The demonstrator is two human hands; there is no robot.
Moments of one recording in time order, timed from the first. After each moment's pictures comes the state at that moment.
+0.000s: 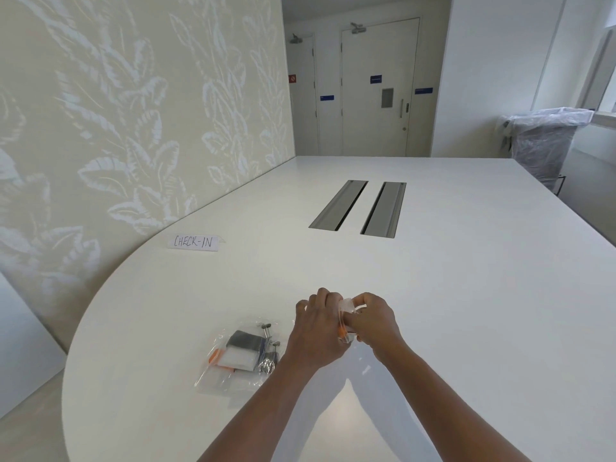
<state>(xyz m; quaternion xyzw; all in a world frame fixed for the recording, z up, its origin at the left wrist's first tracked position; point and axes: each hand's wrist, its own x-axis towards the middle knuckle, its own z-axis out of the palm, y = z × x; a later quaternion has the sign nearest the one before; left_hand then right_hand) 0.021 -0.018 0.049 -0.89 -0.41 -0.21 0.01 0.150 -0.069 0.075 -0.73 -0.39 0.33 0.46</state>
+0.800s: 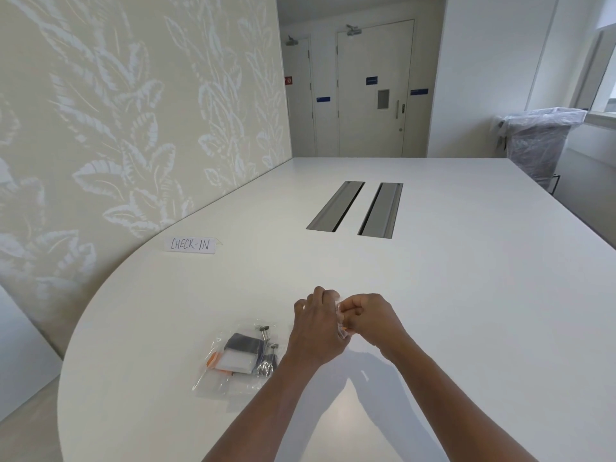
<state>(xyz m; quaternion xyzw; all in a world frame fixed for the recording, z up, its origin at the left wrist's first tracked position) 0.026 -0.017 0.051 -0.88 -0.42 -0.23 -0.02 0.157 -0.078 0.088 -0.67 -0.46 0.37 0.45</state>
